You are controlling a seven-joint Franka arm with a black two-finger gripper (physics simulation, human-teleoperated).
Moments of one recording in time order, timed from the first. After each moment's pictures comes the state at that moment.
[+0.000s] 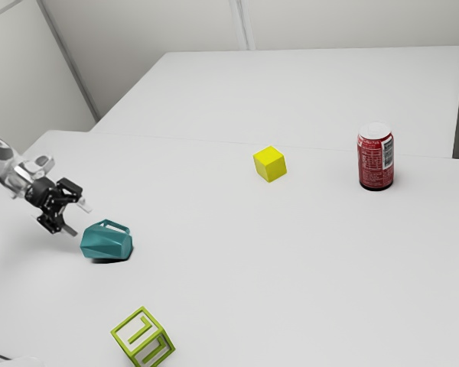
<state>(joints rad) 0.77 0.44 -0.10 -1.75 -0.54 1.50 0.44</state>
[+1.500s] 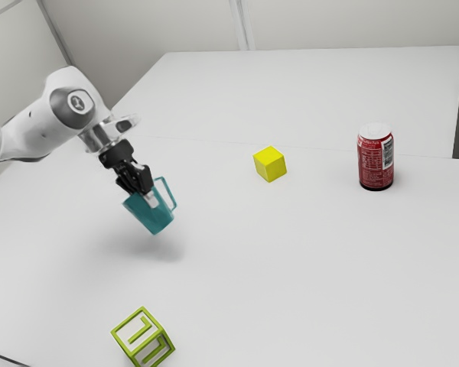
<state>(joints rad) 0.30 0.07 -0.13 -1.97 -0.41 1.75 0.54</state>
